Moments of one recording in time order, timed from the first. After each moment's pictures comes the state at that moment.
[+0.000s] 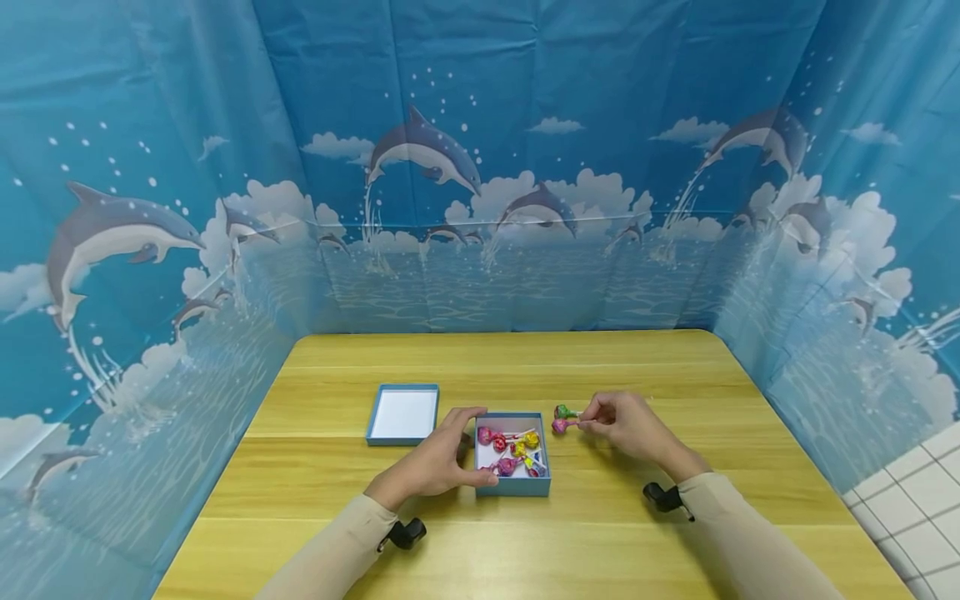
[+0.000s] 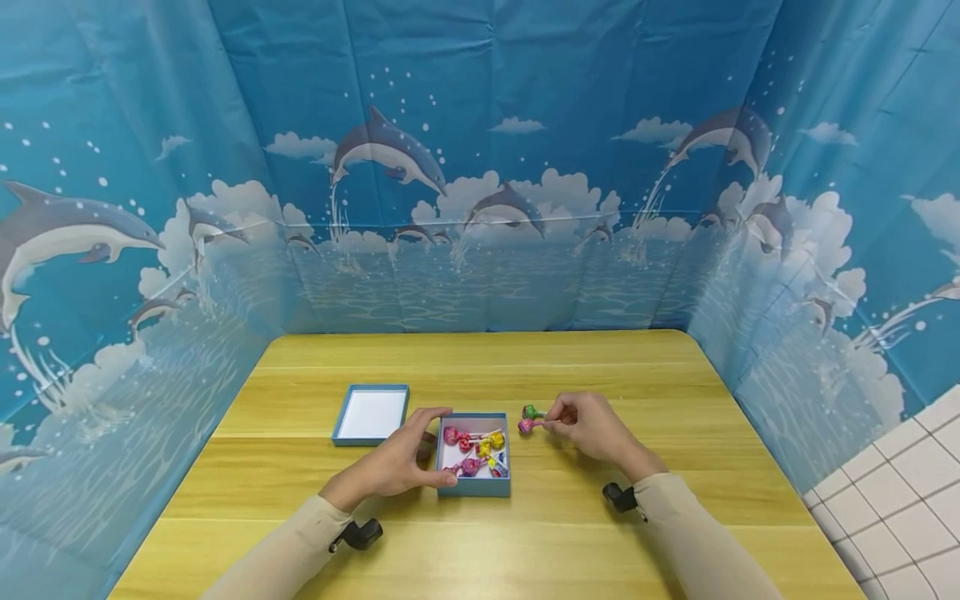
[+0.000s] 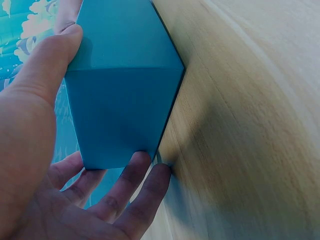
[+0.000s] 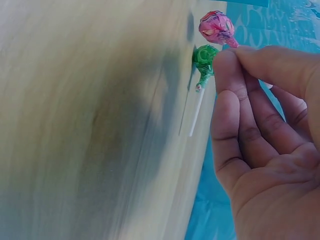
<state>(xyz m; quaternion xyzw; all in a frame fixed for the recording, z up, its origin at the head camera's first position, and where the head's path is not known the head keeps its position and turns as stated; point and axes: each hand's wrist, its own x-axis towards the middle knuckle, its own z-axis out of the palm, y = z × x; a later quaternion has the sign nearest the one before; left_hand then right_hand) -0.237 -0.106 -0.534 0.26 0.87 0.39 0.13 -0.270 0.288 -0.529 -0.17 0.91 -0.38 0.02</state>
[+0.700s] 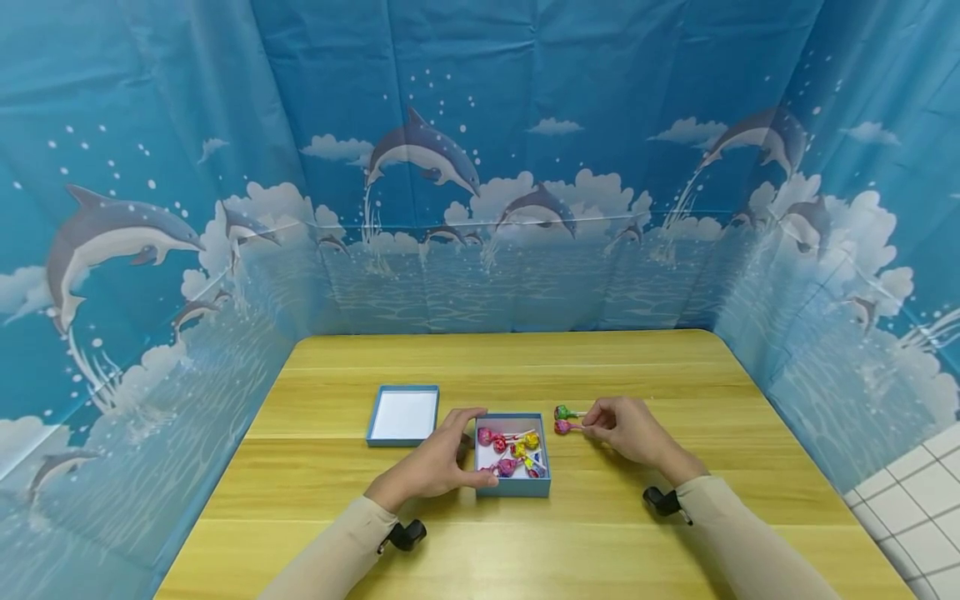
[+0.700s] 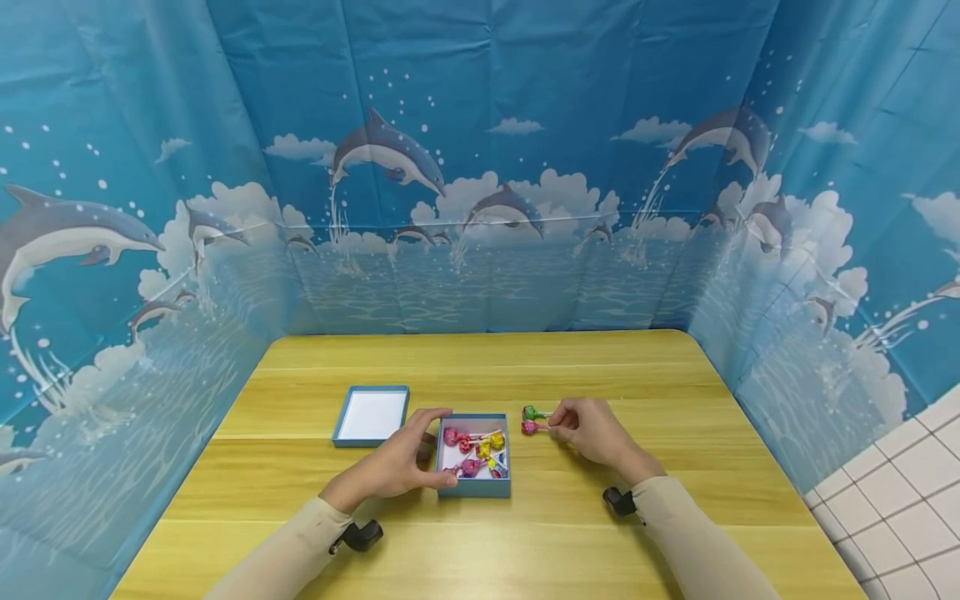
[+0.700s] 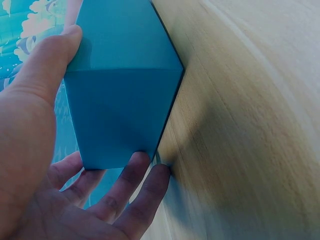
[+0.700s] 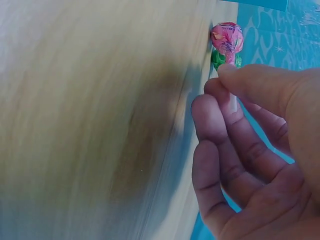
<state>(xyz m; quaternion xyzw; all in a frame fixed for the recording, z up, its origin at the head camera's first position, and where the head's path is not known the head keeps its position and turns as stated) -0.238 -0.105 -0.535 0.25 0.87 0.39 0.13 -0.272 0.289 -0.541 -0.17 0.92 -0.35 0.01</state>
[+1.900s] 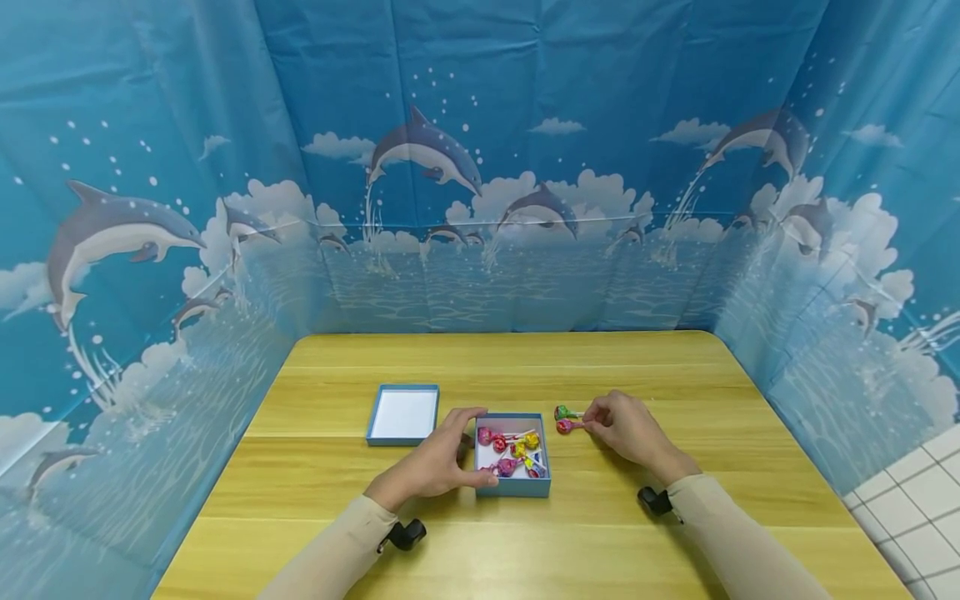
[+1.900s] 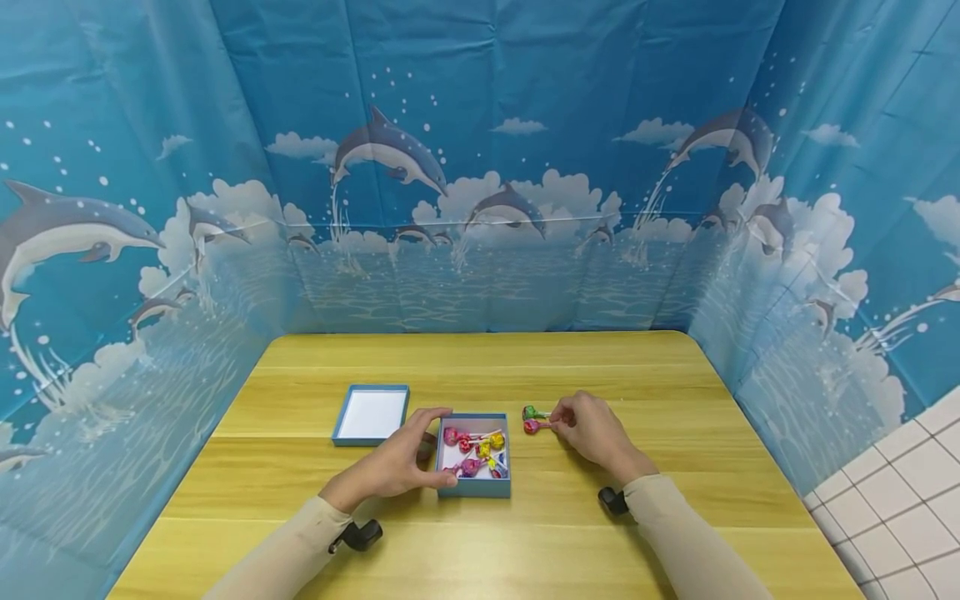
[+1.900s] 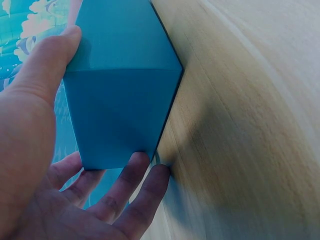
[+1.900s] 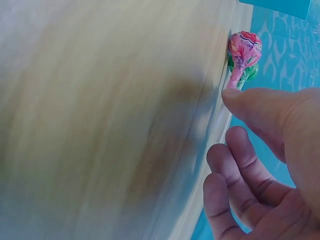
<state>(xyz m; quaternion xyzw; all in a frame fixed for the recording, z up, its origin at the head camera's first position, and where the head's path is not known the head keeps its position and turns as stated) -0.236 -0.106 -0.534 0.26 0.88 0.39 0.13 -0.274 0.280 -0.544 -0.14 0.95 -0.25 -0.05</state>
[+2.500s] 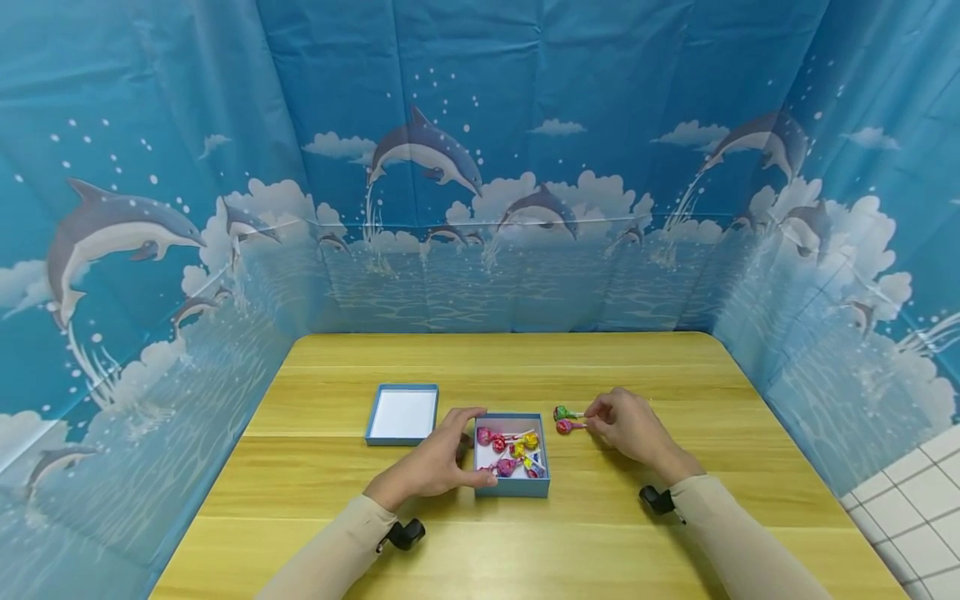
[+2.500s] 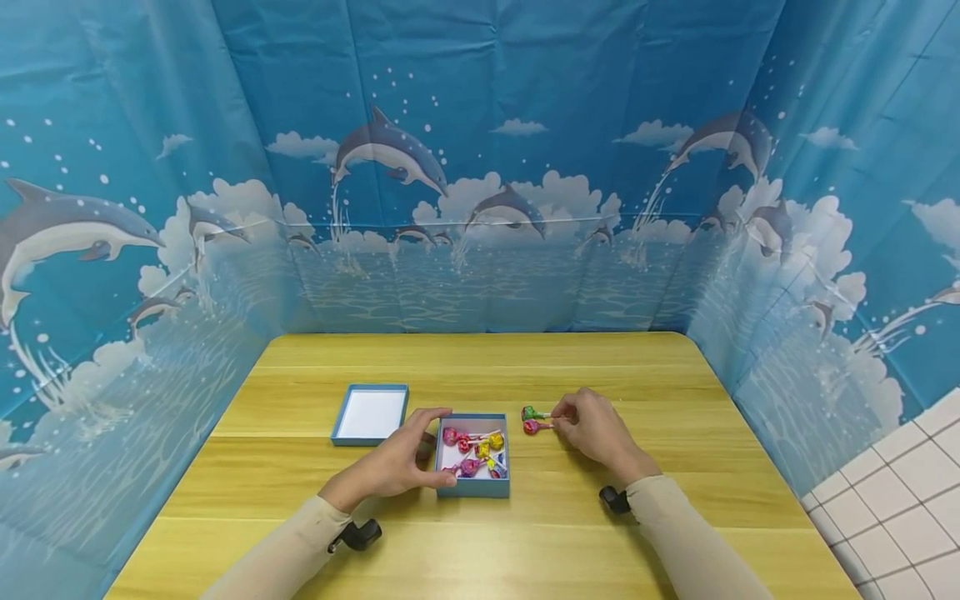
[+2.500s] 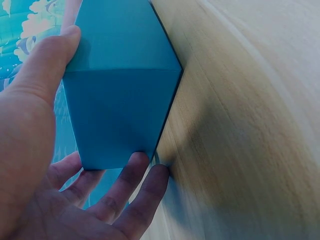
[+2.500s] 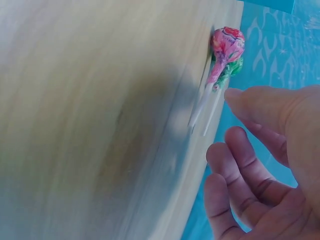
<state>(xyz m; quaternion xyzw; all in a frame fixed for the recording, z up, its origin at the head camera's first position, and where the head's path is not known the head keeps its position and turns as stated) -0.238 -0.107 -0.536 0.26 0.87 0.39 0.13 -0.272 0.284 -0.540 -0.14 0.95 -0.26 -0.07</state>
